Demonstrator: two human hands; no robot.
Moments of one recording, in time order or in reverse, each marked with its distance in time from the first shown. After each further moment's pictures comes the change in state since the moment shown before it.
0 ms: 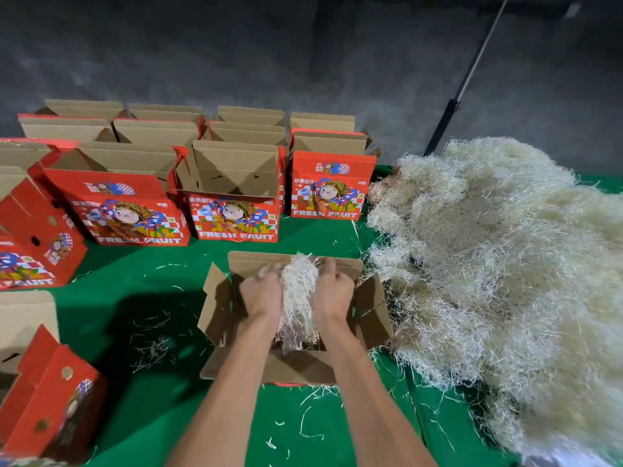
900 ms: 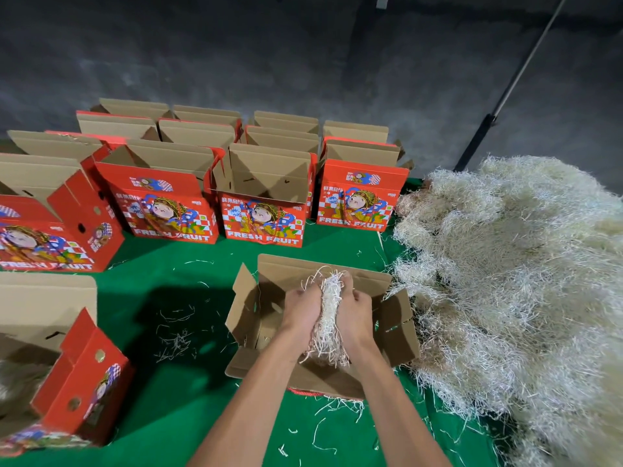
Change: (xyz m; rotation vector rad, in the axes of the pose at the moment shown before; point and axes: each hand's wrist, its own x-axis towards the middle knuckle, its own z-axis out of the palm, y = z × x) left_hand -0.021 -0.008 0.002 0.032 -0.309 -0.078; right_hand -0.017 -0.002 -0.009 -0.139 -0.158 0.021
